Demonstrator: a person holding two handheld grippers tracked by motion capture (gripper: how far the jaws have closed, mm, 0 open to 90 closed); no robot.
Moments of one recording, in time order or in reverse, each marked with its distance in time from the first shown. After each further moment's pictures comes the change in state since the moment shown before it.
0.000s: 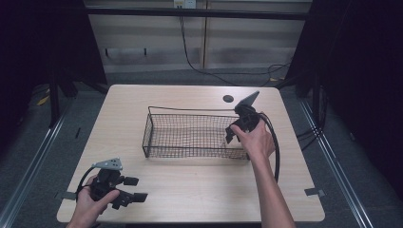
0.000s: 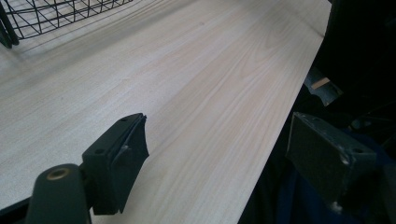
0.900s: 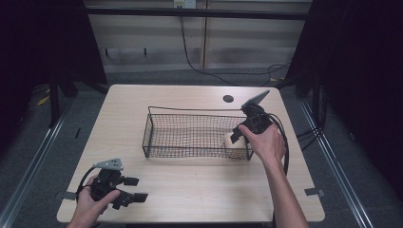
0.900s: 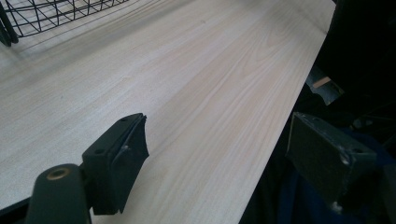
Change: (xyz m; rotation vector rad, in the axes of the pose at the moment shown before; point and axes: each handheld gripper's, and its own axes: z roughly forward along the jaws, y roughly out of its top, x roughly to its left) left arm 0.000 0.000 0.001 0.003 0.003 -0.004; right arm -0.010 -0.022 -0.026 -0.079 0.087 -0.084
